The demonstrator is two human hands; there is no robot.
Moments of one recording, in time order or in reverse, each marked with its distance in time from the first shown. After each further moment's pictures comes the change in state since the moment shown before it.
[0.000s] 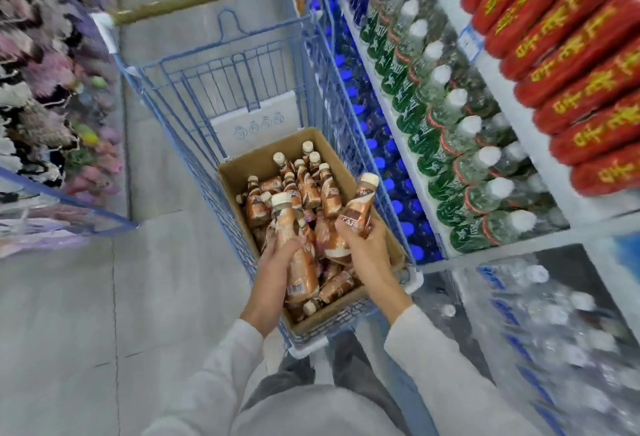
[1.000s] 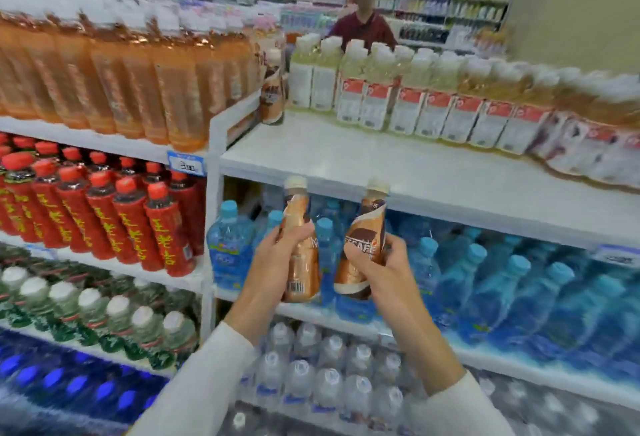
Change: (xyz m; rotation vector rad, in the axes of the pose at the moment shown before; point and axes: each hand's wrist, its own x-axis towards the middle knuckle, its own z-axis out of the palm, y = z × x) left_hand -0.249 -0.061 0.458 0.531 -1.100 0.182; right_hand -0.305 -0.003 -0.433 0.477 0.926 -0.472
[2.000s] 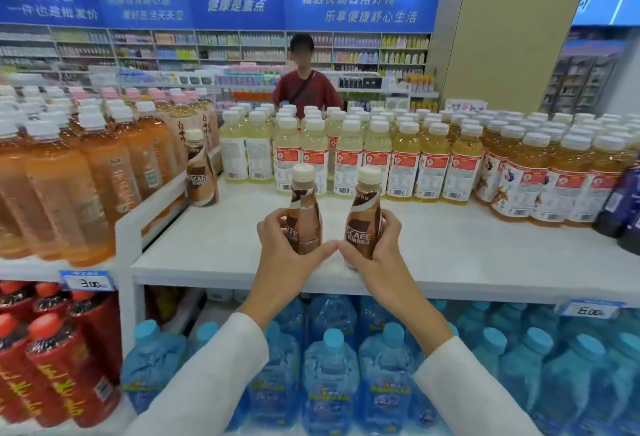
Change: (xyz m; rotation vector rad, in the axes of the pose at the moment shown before) left_hand 0.146 0.047 0.112 0.563 -0.066 0.522; right_hand 0.149 -0.059 -0.071 -0.320 0.099 -0.319
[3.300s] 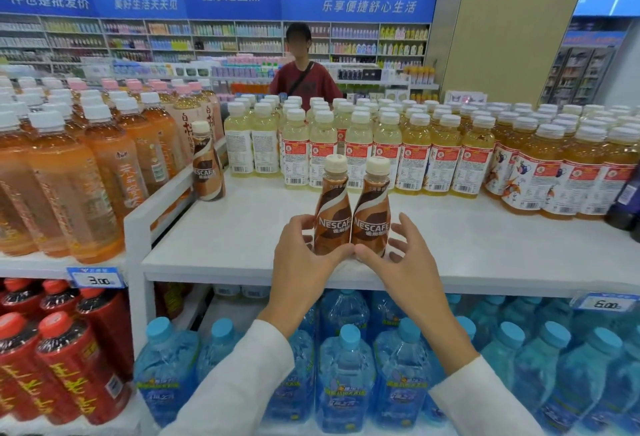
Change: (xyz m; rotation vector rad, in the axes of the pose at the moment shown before) left_hand -0.008 -0.001 0.006 0.032 0.045 0.002; right_hand -0.016 0.001 0.003 -0.092 0.172 0.053
